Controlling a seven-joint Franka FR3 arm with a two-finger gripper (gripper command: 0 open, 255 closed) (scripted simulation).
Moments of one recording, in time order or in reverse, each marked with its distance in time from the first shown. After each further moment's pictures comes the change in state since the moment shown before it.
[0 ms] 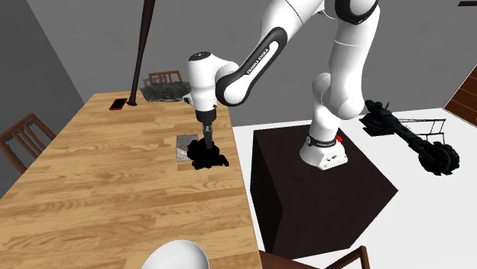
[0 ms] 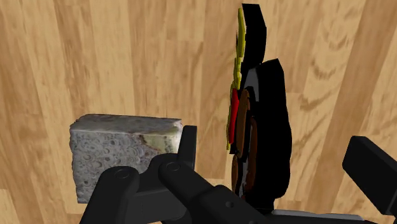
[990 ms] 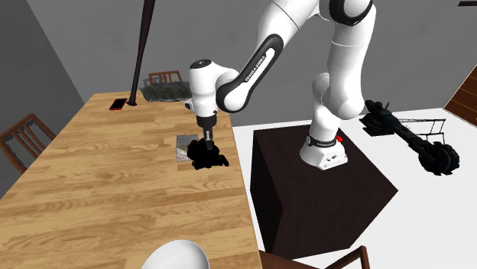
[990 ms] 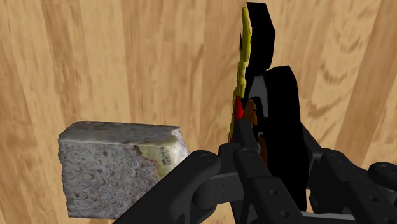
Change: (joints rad) arm -0.001 0.046 -0.001 -0.015 -0.001 0.064 0.000
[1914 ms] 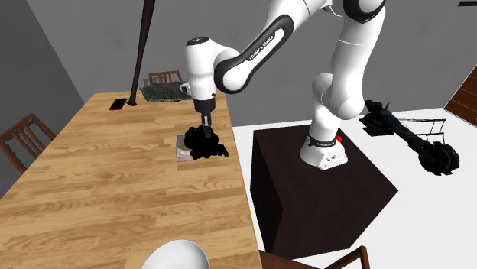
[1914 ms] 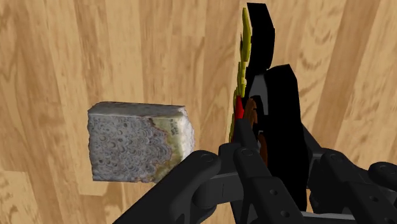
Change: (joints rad) arm 0.000 -0.115 0.000 0.058 0.002 -0.175 -0.002
